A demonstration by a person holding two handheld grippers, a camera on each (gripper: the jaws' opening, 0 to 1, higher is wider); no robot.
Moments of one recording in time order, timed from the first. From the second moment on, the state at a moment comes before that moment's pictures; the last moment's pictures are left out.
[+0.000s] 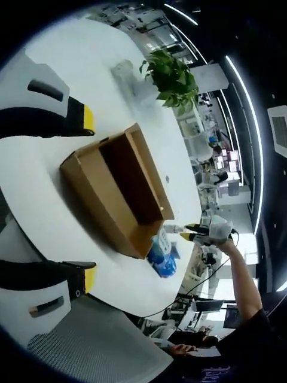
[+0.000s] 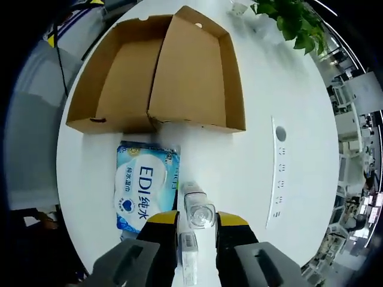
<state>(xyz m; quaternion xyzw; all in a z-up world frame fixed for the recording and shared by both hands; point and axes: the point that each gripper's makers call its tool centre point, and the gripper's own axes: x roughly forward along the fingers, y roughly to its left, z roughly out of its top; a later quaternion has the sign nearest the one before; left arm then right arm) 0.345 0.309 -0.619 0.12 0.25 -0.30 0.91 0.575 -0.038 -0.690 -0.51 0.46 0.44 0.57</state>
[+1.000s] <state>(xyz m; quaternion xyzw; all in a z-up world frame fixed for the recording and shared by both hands) 0.400 0.362 -0.674 0.02 0.36 -0.16 0.92 0.604 0.037 -0.676 -0.24 0.46 0.33 0.79</state>
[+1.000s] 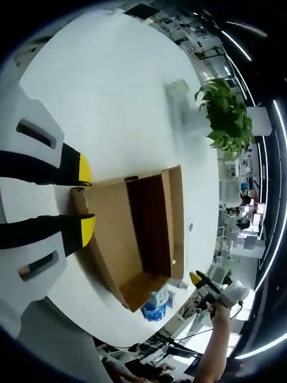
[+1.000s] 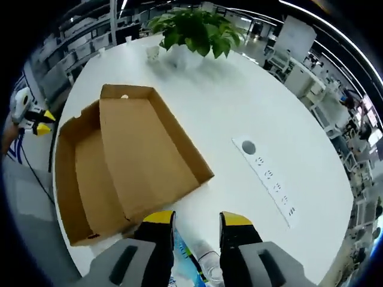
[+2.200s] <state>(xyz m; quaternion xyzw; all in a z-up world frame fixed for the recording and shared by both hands) 0.420 0.369 -0.709 -0.06 0.42 -0.12 0.90 0.616 0.061 -0.732 -0.05 0.51 0.21 0.83</state>
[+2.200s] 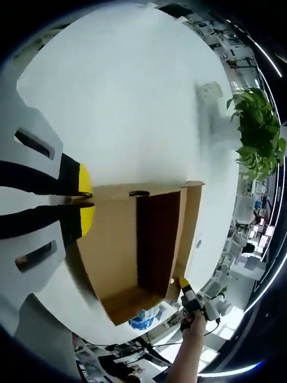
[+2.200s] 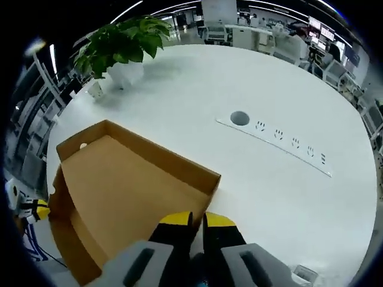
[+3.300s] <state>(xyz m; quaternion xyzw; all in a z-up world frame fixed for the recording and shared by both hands) 0.420 0.368 -0.709 -0.08 0.41 -0.10 0.90 0.612 0.065 -0.642 -0.03 0.28 0.27 0.92</state>
